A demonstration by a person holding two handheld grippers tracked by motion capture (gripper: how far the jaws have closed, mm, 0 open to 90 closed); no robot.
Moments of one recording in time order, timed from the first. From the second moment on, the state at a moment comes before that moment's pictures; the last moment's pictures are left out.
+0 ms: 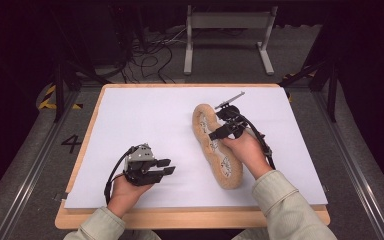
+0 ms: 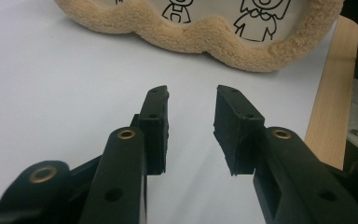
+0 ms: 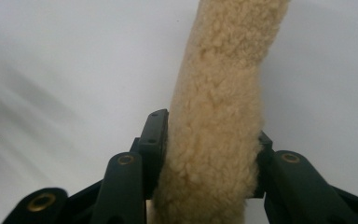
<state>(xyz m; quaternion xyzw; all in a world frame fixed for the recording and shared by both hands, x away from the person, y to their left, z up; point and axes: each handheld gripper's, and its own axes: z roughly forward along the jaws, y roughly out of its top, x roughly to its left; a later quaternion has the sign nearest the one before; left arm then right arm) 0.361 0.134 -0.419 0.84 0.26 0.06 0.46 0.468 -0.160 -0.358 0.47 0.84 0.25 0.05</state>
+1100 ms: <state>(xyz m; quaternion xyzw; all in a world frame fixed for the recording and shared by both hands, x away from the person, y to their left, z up) 0.344 0.184 -0.423 0.81 0.32 0.08 0.48 0.454 -0.139 -0.301 0.26 0.93 0.24 0.09</state>
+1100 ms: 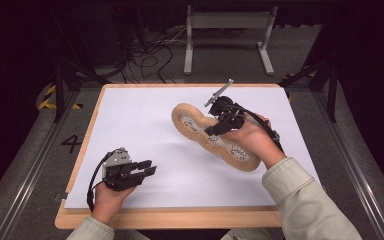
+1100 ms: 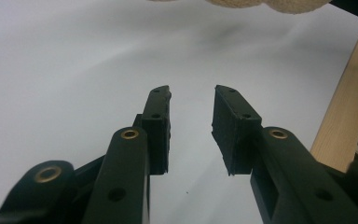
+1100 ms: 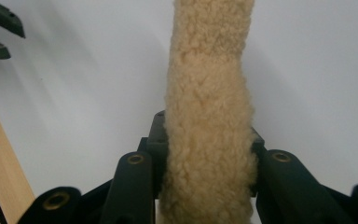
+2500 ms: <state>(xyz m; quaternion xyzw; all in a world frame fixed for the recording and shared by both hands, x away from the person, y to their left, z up) 0.347 0.186 -0.433 0.82 0.32 0.08 0.48 0.471 -0.140 -0.332 0.04 0.98 0.22 0.00</state>
